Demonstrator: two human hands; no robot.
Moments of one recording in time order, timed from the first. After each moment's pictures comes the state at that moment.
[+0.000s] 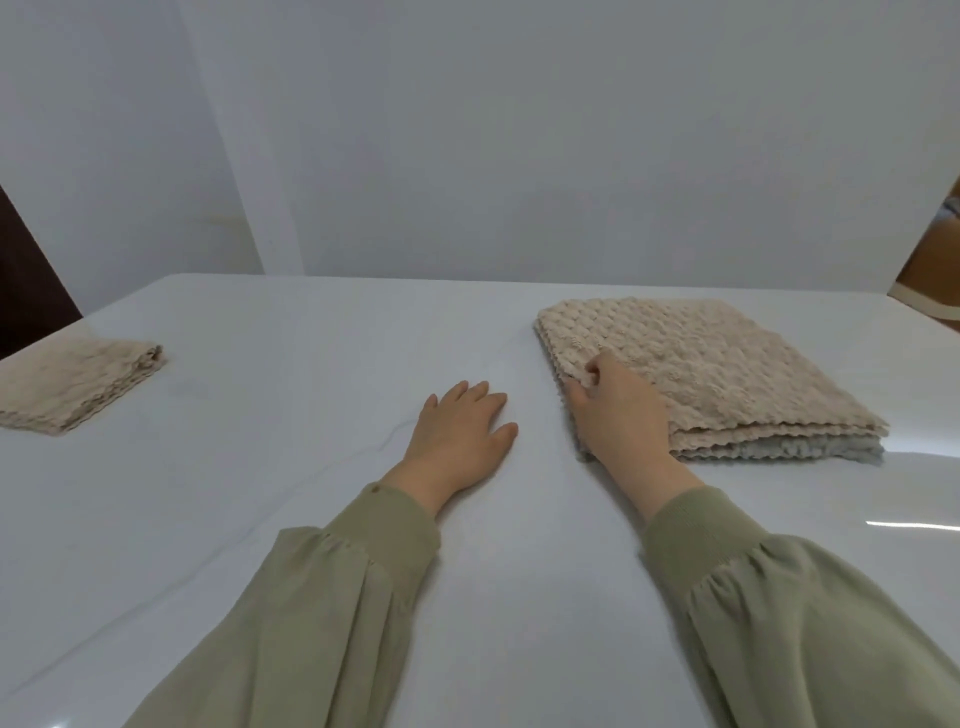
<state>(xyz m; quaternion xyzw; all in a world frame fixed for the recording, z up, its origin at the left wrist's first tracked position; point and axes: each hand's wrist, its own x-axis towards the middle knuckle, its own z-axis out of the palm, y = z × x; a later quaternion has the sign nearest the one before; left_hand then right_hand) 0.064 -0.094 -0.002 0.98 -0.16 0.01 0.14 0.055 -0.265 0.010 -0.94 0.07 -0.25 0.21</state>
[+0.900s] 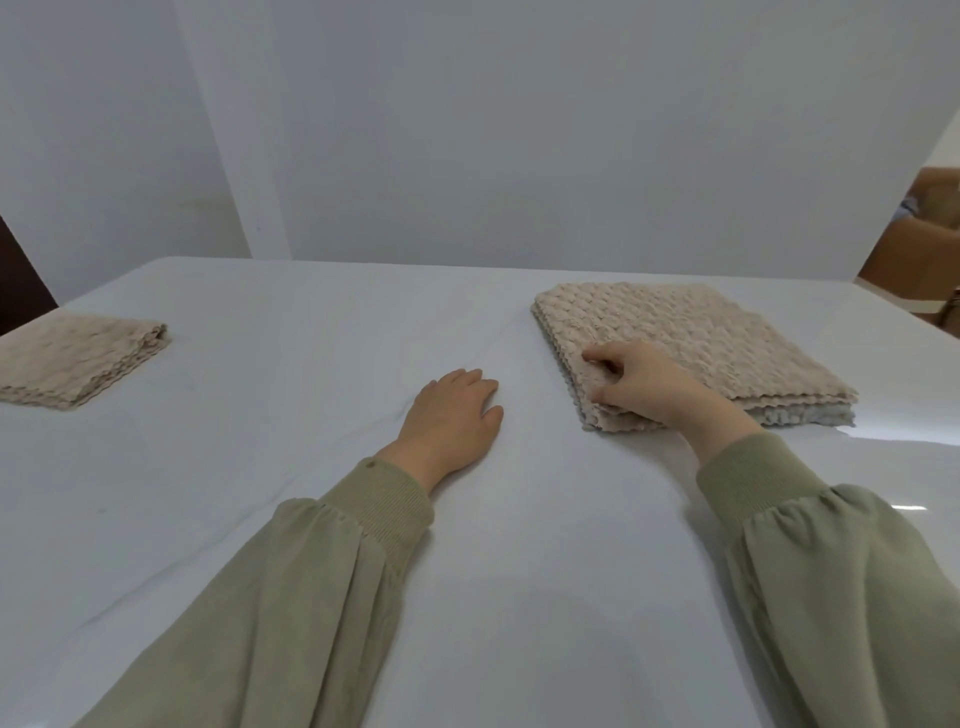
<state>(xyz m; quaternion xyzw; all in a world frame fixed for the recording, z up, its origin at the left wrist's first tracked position) 0.045 -0.071 0.000 0.97 -0.20 0.04 0.16 0.033 -0.290 0.043 -0.96 0.01 0.00 0.29</state>
